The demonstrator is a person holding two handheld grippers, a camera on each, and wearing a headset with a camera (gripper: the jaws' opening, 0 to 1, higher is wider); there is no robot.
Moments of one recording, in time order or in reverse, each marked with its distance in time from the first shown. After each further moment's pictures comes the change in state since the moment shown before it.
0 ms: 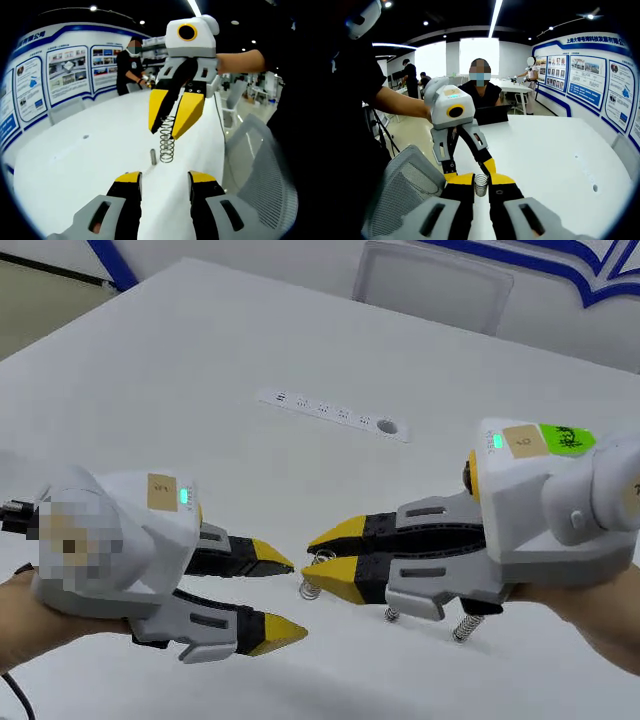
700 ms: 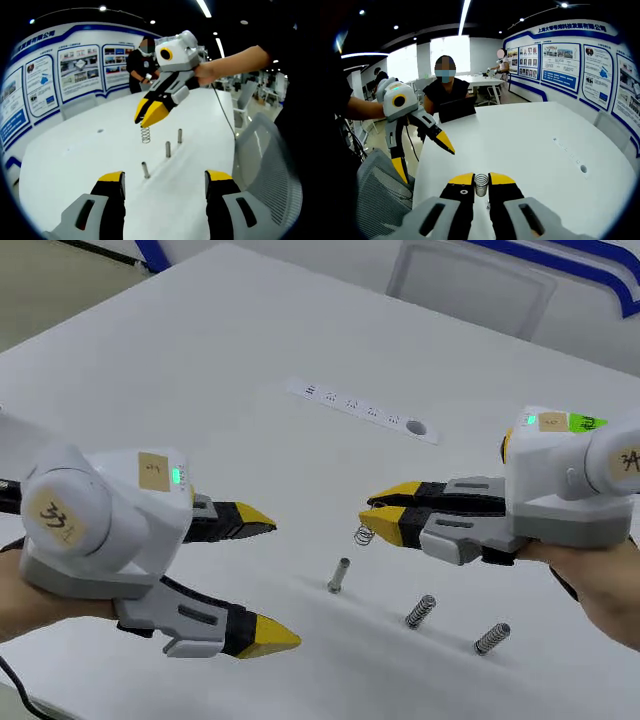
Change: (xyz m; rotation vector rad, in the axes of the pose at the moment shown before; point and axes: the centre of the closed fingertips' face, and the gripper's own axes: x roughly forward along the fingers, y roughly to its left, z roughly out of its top) left arm -0.021 0.023 -0.015 -0.034 0.002 0.111; right arm 0.014 -0.082 -0.035 0.152 0.028 -0.200
